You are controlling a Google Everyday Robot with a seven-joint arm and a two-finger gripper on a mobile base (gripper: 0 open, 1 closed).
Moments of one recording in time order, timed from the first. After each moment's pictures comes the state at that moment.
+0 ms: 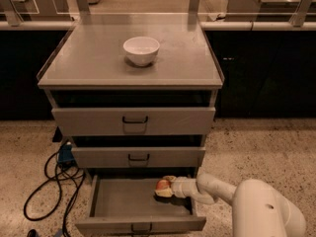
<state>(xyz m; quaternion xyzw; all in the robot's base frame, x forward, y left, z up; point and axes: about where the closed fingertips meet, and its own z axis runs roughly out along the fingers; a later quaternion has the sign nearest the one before) 0.646 -0.048 0.206 -0.40 0.79 0.28 0.38</state>
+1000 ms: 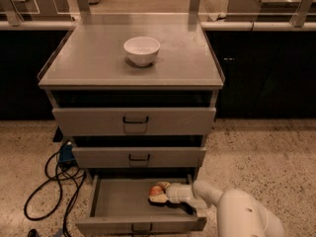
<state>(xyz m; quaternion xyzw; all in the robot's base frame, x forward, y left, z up) 0.635 -0.013 0.160 -0.39 0.76 0.35 0.38</state>
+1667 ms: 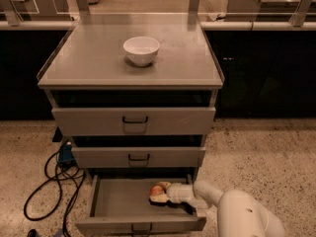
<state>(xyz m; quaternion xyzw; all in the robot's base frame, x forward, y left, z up) 0.636 -0.014 0.160 -0.39 0.76 0.35 0.38</state>
